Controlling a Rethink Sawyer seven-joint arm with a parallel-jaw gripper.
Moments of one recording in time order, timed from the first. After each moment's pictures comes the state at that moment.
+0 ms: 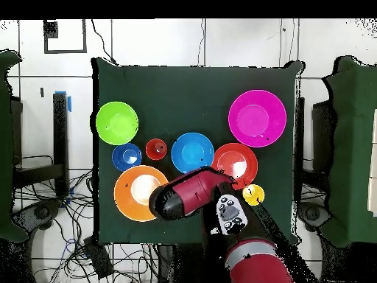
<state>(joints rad) -0.31 -0.67 0.21 1.91 -0.70 0.49 1.56</state>
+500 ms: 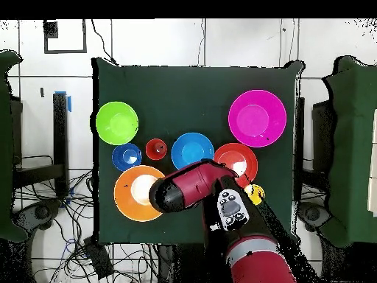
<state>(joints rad) -0.31 -0.67 0.22 1.86 -0.70 0.49 1.56</state>
